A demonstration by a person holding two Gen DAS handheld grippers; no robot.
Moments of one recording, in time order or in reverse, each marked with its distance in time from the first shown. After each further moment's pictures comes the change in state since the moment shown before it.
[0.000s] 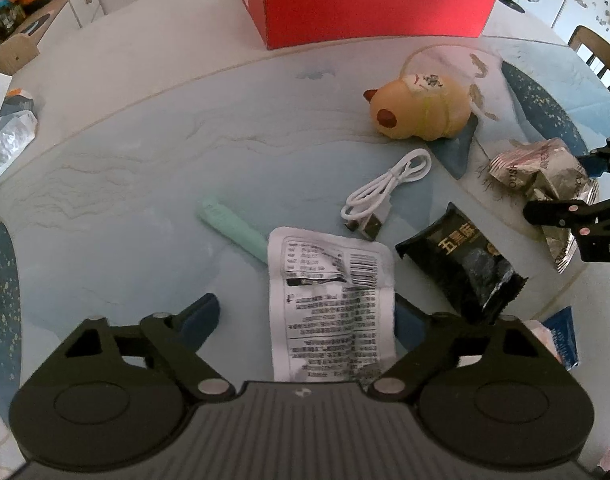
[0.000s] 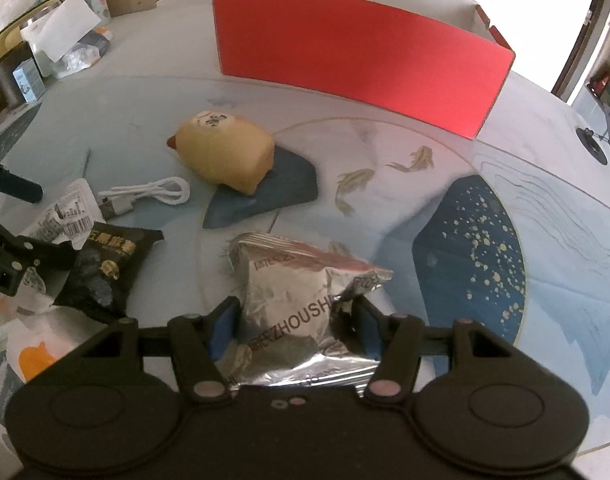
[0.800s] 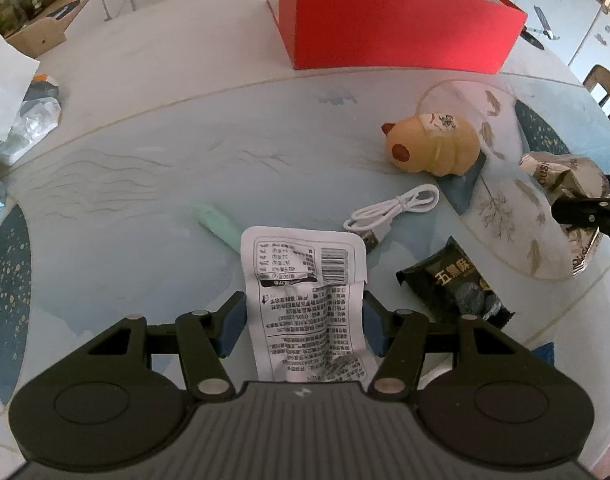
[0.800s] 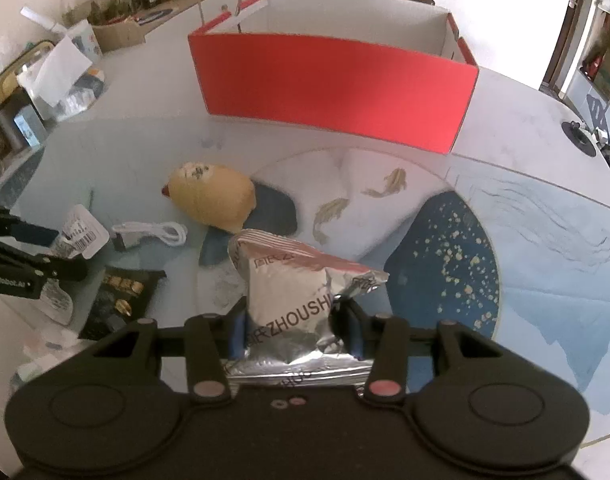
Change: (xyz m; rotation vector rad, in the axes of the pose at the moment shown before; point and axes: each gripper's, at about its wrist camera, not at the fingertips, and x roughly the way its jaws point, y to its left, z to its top) left arm -0.015 0.008 0.005 -0.091 -0.033 0.003; right arm -0.027 -0.024 0.008 0.077 -0.036 0.041
